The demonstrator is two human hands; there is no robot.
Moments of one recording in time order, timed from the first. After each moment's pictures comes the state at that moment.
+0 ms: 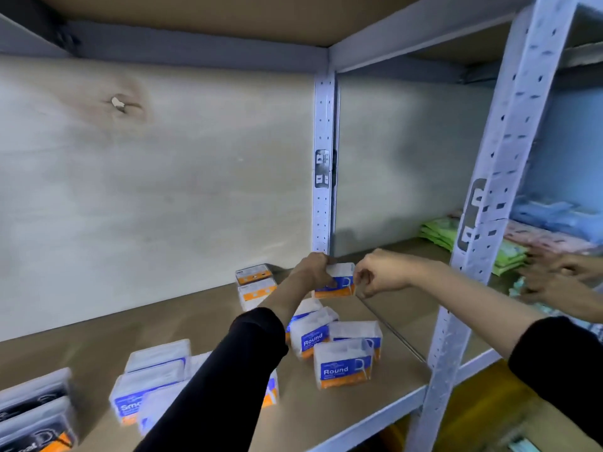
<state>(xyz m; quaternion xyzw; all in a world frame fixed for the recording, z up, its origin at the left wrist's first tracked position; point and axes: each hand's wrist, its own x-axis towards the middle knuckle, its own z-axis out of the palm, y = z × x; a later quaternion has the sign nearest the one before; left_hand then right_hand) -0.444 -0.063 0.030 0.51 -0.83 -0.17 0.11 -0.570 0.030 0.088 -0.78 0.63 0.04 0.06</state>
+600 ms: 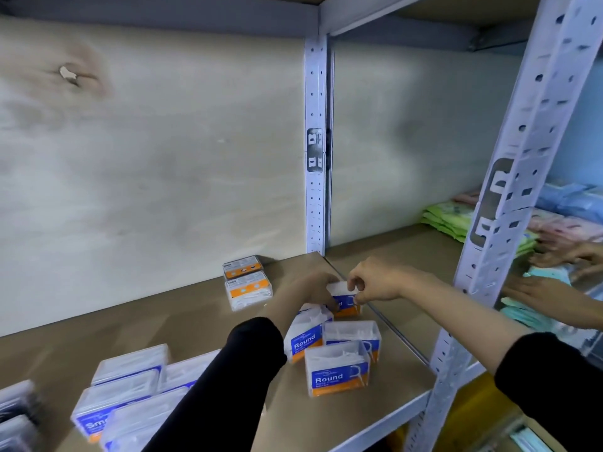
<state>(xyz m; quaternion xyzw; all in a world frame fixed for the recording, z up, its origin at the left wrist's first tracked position) -0.466 -0.081 -0.011 0.47 -0.87 -0.17 -0.02 -0.588 -0.006 0.040 -0.76 0.64 0.04 0.10</state>
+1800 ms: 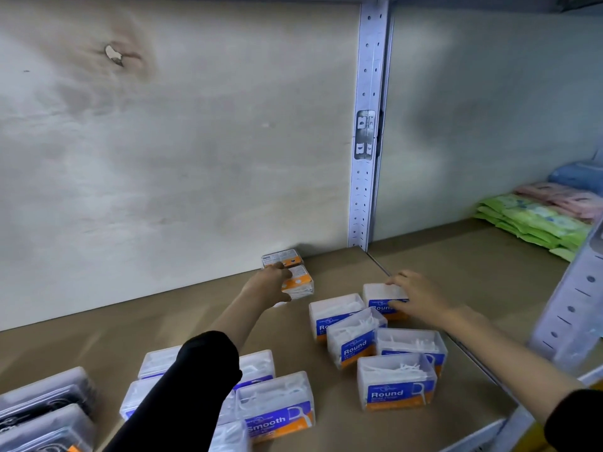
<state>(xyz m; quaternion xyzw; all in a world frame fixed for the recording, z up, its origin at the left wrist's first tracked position) -0.323 -0.119 -0.037 0.58 -0.82 -0.06 0.01 -0.578 -0.035 -0.022 -0.73 0.67 -0.06 0.07</state>
